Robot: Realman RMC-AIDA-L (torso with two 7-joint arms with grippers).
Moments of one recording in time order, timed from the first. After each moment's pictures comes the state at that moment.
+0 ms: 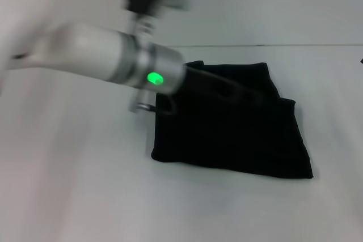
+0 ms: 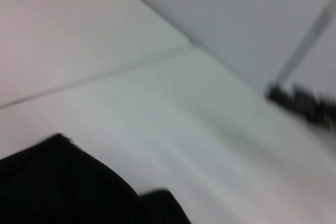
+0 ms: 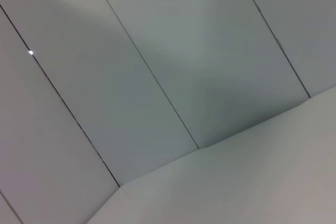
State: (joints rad) left arm -0.86 -2.16 1.22 0.84 2.09 1.14 -2.32; right arm 0.39 2.05 -0.45 -0.50 -1.56 -1.31 1.46
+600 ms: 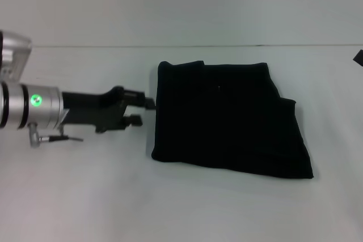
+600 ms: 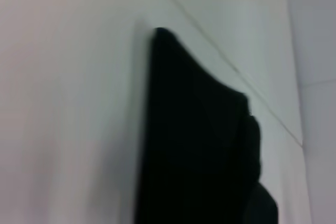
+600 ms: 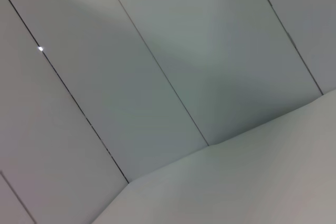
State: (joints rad) left arm -0.70 -2.02 0.77 0.59 2.12 1.31 -2.72; right arm 0.41 2.05 -0.45 -0.50 -1.57 -1.31 1.47
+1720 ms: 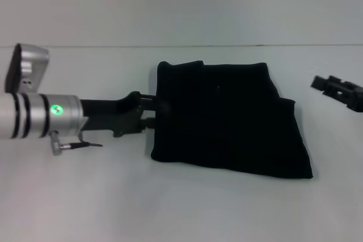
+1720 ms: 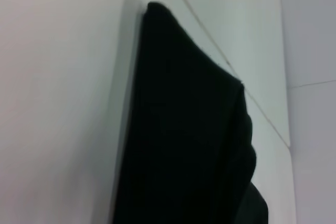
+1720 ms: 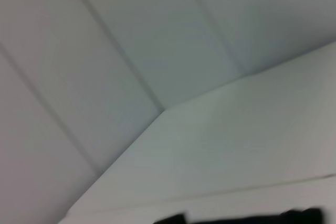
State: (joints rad) left arm -0.70 -2.06 0.77 0.52 2.08 1.24 -2.65; right arm 0.47 2.04 -0.49 -0.53 -1.81 -1.37 1.59
